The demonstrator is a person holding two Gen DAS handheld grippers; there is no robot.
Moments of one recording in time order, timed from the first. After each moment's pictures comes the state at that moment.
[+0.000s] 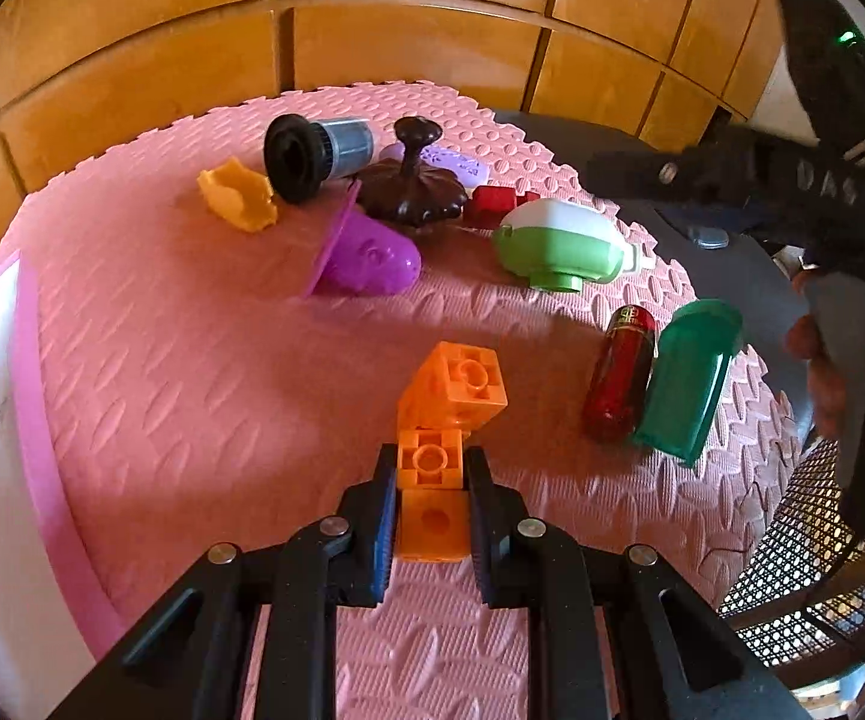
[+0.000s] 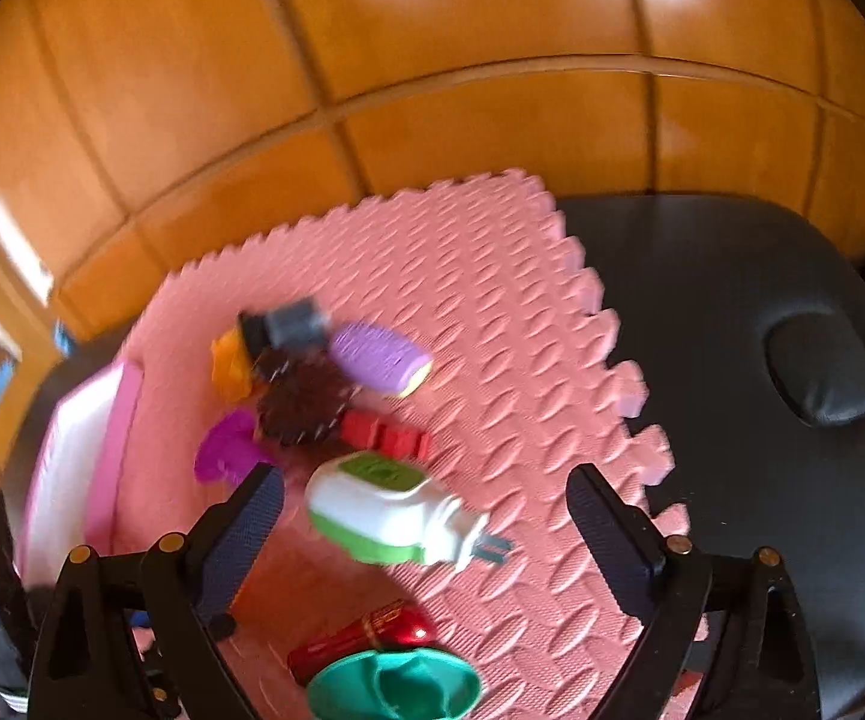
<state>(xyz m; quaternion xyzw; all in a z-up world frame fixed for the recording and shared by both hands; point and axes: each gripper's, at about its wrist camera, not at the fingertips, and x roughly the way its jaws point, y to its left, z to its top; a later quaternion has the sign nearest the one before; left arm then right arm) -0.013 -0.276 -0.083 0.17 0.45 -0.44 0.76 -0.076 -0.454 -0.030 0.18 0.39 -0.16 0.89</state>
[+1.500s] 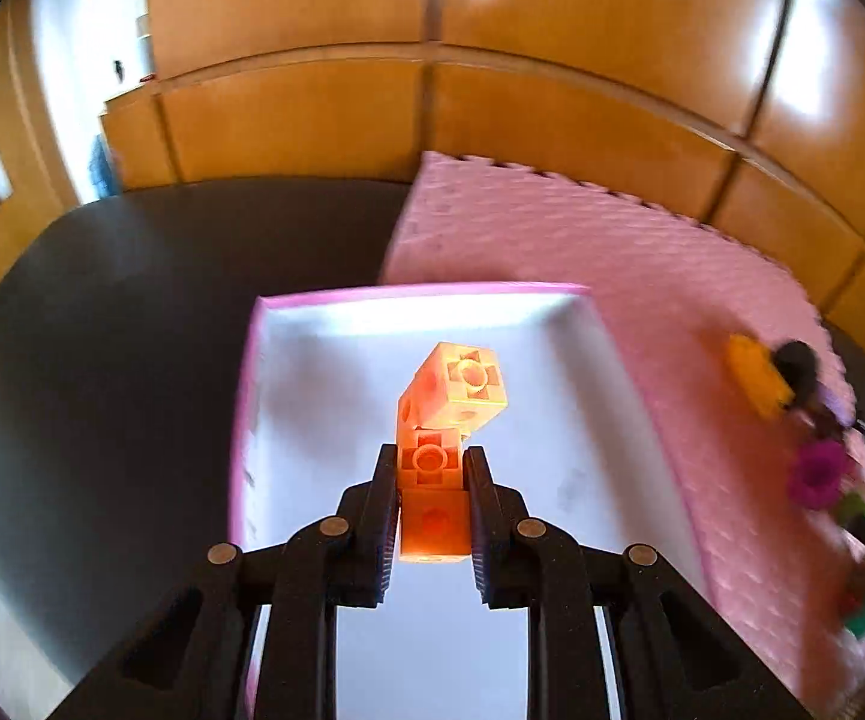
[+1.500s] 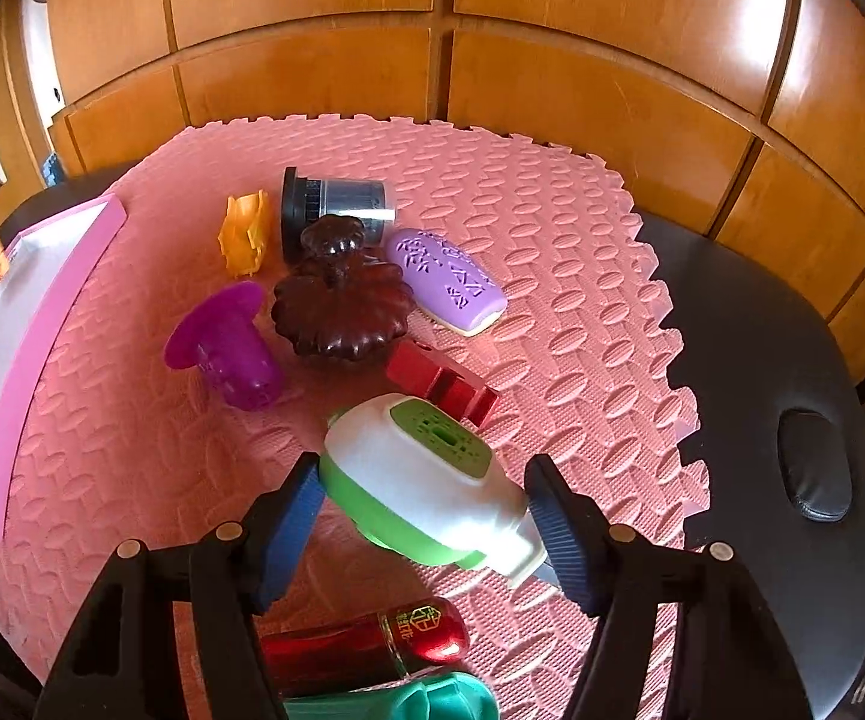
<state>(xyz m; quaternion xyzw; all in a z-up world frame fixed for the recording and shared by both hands) 0.178 -0.084 -0.052 0.05 0.45 -0.16 0.88 -0.040 -0.411 -0.060 0.03 0.47 -0.15 0.87</state>
